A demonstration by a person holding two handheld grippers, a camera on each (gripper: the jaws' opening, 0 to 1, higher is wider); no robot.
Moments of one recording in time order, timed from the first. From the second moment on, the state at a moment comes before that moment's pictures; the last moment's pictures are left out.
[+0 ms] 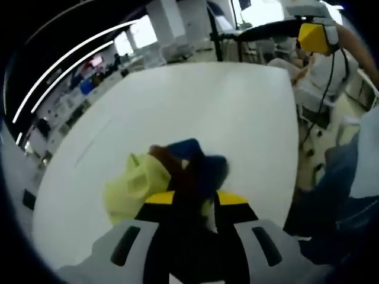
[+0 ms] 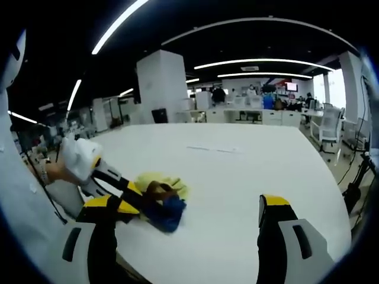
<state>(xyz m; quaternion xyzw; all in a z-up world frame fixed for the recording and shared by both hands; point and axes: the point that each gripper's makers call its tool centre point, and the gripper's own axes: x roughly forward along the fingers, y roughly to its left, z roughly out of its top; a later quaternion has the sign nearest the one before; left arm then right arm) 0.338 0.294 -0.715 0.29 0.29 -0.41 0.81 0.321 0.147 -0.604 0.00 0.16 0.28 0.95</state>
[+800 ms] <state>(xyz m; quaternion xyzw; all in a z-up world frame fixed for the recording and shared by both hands) 0.380 0.335 -0.738 0.28 0.30 -0.36 0.84 0.317 0.143 -0.598 -0.01 0.16 0.28 0.95</state>
